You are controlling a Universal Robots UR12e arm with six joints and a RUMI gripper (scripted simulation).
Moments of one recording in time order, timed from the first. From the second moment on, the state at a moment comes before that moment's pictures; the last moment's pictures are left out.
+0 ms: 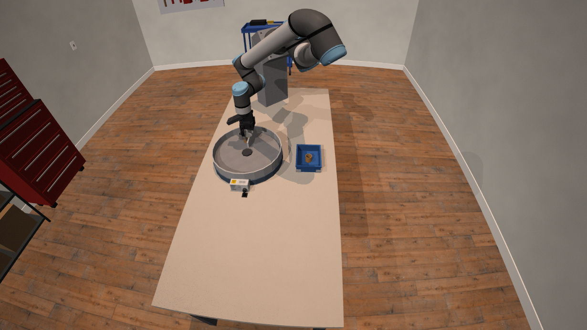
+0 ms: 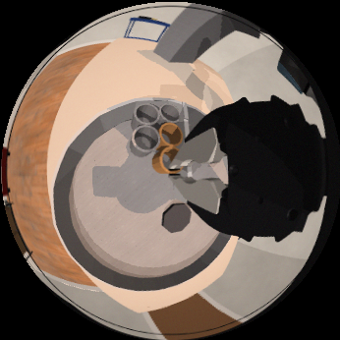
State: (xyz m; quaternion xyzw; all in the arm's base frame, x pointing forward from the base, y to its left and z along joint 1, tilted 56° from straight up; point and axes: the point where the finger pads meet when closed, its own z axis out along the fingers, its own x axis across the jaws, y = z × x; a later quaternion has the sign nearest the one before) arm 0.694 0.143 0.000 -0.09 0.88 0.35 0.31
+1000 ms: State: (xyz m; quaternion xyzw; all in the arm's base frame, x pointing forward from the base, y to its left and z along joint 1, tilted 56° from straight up) arm 0.694 0.143 0.001 -0.09 0.88 0.35 0.31
